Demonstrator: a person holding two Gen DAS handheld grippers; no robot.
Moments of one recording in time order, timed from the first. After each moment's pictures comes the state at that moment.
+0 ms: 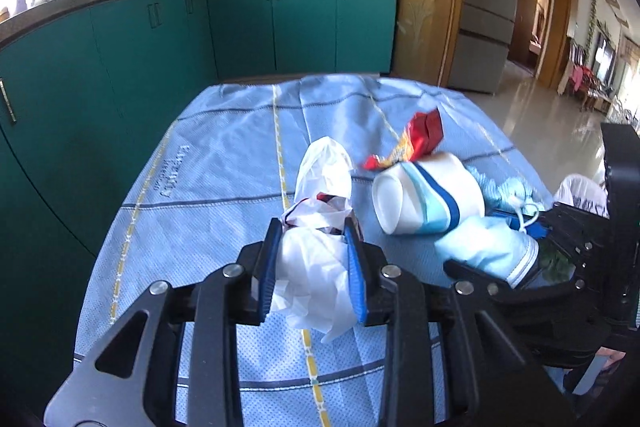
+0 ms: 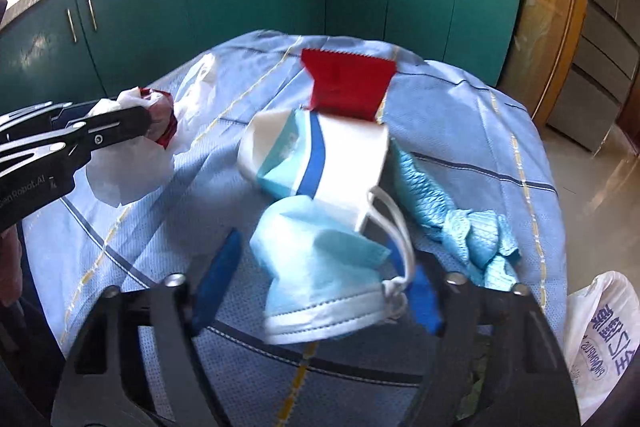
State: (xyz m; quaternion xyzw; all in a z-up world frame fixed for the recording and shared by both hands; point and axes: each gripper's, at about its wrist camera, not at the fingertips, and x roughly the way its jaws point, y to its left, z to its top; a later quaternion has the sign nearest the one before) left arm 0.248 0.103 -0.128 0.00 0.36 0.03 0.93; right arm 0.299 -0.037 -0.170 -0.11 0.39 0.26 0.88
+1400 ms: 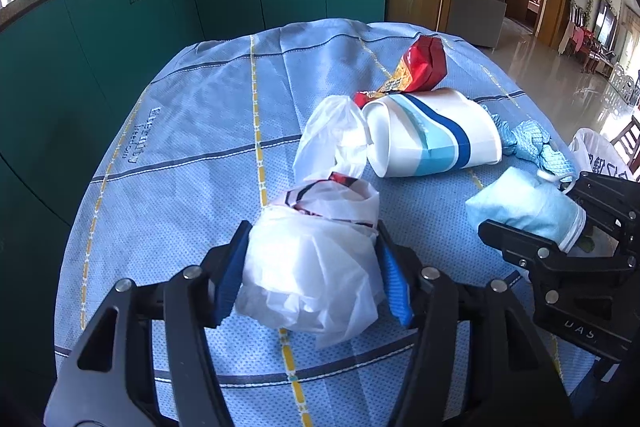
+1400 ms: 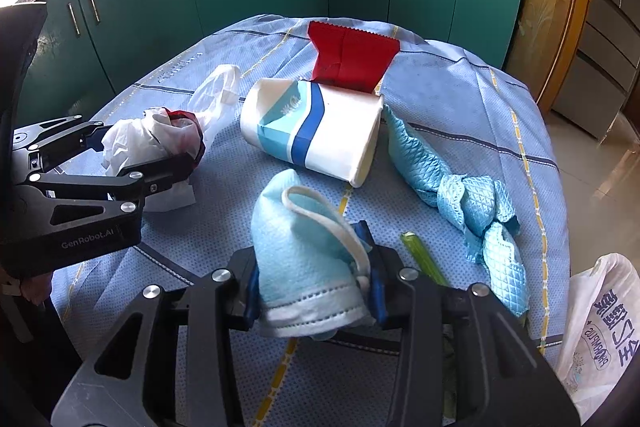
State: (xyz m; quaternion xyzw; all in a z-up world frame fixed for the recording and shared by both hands) left arm 0.266 0.086 -0.163 0.02 0.43 0.02 0.90; right arm 0.294 -0.052 -0.174 -0.10 0.41 0.27 0.86
